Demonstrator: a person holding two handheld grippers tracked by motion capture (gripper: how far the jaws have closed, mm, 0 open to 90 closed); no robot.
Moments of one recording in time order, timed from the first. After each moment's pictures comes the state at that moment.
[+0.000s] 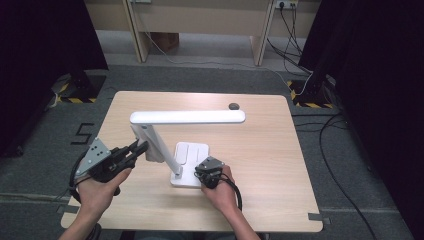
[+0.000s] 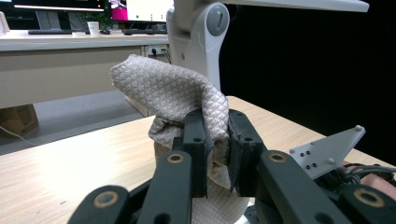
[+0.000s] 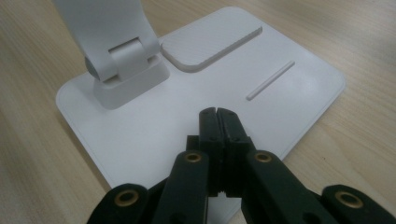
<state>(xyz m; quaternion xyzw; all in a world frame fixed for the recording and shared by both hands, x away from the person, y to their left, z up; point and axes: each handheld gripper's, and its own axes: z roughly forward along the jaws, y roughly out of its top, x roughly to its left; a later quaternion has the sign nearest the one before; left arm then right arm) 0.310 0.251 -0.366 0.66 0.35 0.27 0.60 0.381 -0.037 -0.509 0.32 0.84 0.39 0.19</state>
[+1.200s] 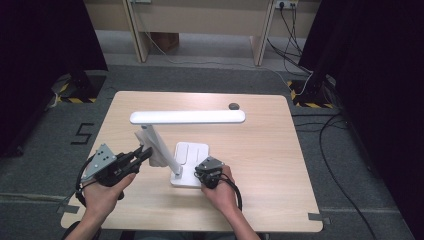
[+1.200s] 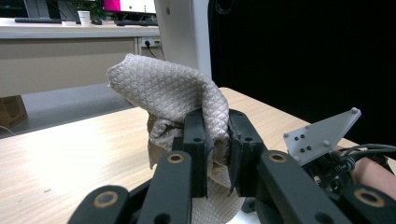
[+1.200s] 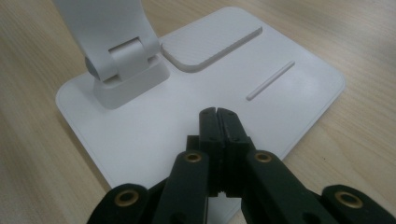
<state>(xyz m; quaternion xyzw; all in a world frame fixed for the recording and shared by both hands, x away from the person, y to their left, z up) 0.310 0.245 -0.385 0.67 0.36 0.26 0.60 0.381 -0.037 -0.509 0.32 0.84 0.39 0.19</state>
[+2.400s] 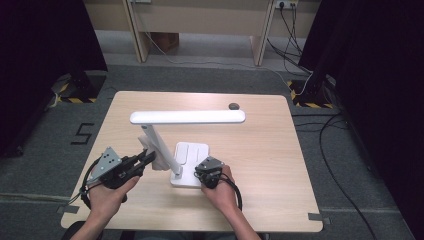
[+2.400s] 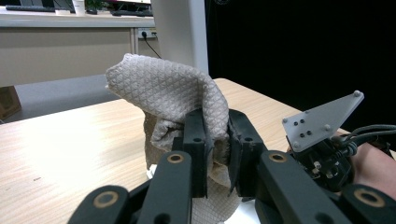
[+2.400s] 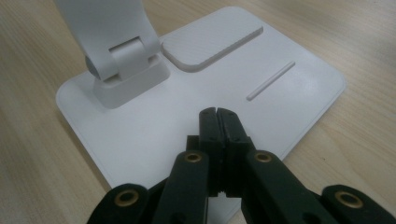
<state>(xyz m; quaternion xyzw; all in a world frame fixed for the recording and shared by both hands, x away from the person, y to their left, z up) 0.310 0.240 -0.399 0.67 0.36 0.24 0.60 0.381 -0.036 -0.508 0.32 0.84 0.39 0.19</state>
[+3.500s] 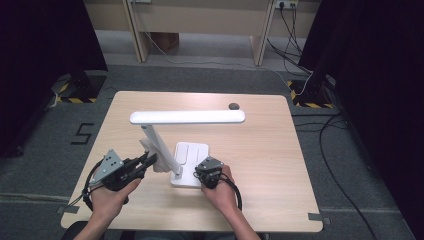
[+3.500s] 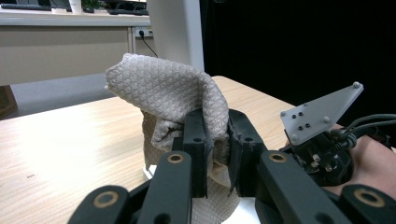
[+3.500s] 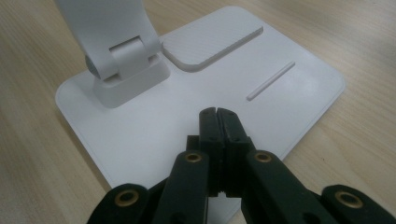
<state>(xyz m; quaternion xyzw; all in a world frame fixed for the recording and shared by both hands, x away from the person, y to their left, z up) 0.309 0.239 -0.408 0.68 0.36 0.24 0.60 0.380 -0.036 -0.508 0.32 0.84 0.39 0.19</state>
